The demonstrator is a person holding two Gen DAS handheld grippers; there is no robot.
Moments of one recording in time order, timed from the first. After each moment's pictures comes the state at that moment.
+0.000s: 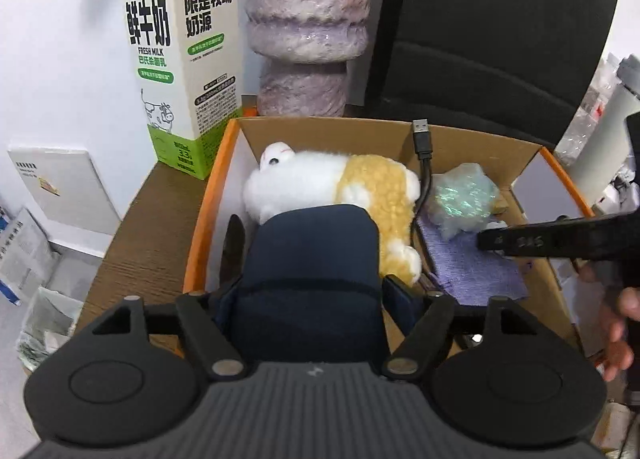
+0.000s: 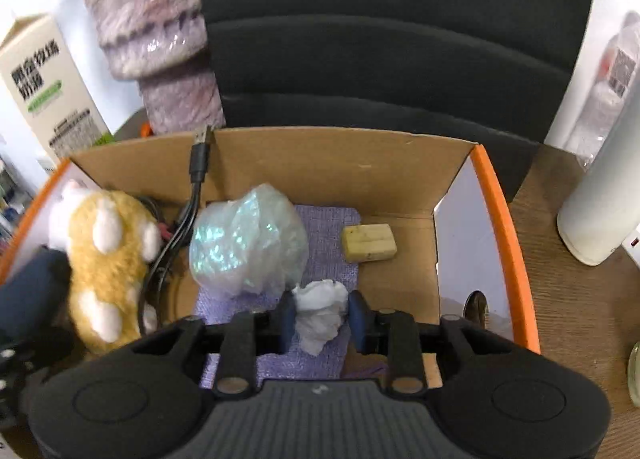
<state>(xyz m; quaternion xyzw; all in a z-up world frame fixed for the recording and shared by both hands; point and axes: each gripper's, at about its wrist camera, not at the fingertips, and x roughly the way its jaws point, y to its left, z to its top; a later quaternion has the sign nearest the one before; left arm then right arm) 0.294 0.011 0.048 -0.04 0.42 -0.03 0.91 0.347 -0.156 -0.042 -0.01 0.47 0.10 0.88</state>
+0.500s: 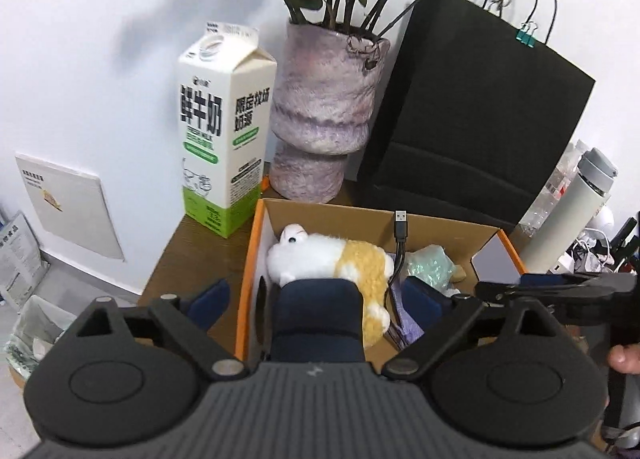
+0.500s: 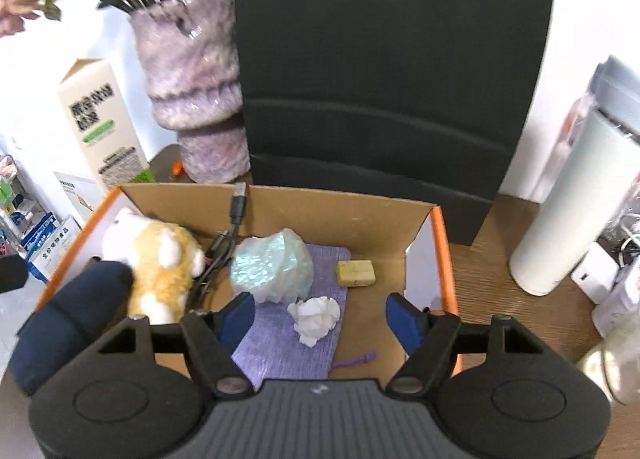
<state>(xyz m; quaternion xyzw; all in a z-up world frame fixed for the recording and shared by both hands) 0.257 0.047 0.123 -0.09 0.36 -0.03 0.93 0.299 -0.169 0.029 -0.02 0.41 0.11 0.90</state>
